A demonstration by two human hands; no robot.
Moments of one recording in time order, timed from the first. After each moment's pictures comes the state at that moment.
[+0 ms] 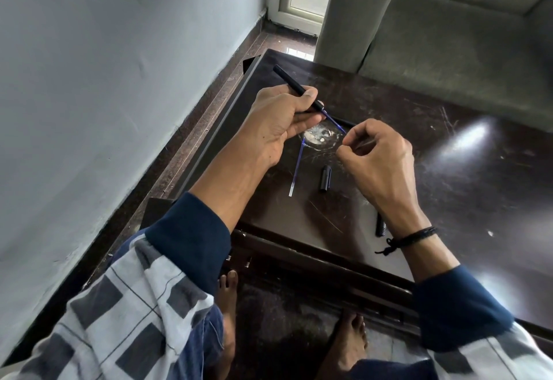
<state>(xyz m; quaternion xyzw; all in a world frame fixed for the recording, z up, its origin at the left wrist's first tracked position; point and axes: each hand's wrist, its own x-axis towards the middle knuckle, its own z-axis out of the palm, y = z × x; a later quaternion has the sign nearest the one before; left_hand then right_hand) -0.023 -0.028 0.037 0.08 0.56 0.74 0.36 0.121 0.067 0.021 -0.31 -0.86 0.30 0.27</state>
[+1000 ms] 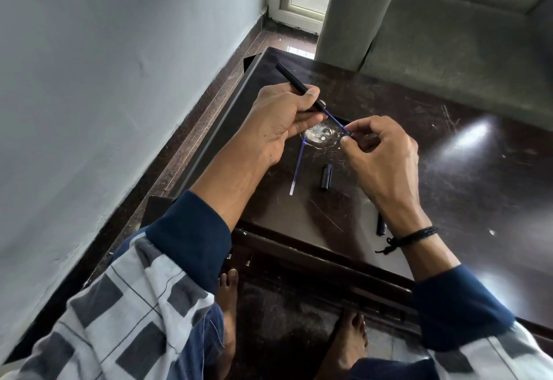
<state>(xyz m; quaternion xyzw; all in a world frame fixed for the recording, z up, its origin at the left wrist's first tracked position) -0.023 -0.027 0.036 0.09 0.57 0.74 0.36 0.120 0.072 0.016 -0.31 -0.86 0.28 0.30</state>
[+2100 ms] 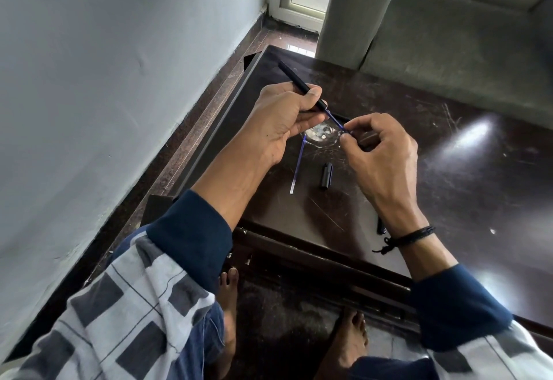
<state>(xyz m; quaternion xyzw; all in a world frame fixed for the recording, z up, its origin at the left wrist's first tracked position) -0.022 -0.026 0.034 0.10 0.57 0.73 0.36 0.119 0.068 0.013 -0.28 -0.85 0.28 0.33</state>
